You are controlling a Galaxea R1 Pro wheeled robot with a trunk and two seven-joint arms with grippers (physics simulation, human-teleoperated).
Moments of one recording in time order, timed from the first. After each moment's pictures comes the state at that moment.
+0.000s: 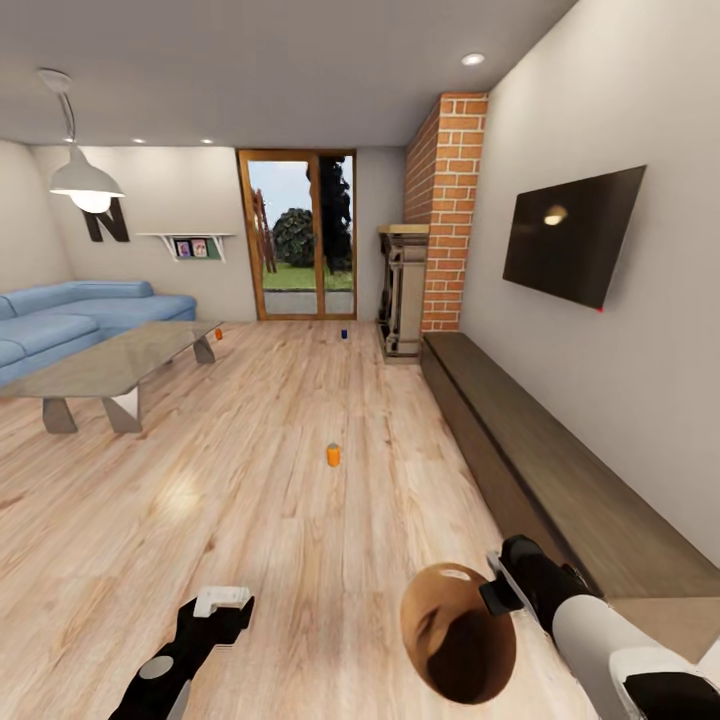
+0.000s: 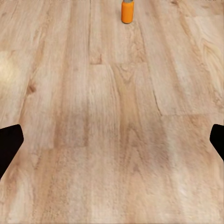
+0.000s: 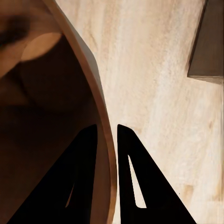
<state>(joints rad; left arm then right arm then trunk) -0.22 0.06 0.01 -0.94 0.00 0.12 -0.05 -0.76 -0.07 0.08 -0.37 0.30 0.79 0.22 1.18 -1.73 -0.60</state>
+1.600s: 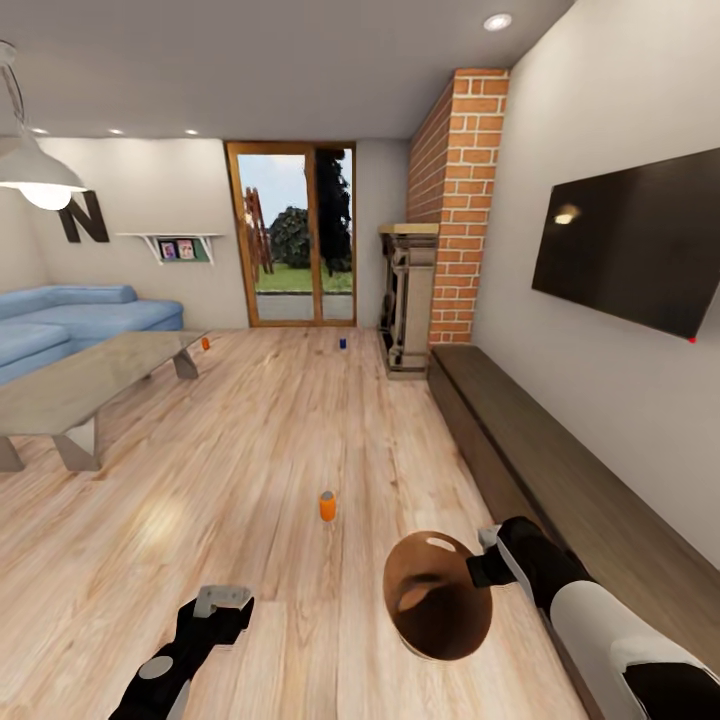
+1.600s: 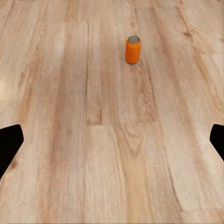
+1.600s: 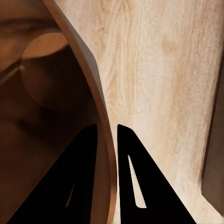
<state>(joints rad) -0.22 0.06 0.01 -0.94 0.00 0.12 -0.06 -0.79 -0.07 0.08 -0.43 0.13 0.80 0.23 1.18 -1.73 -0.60</state>
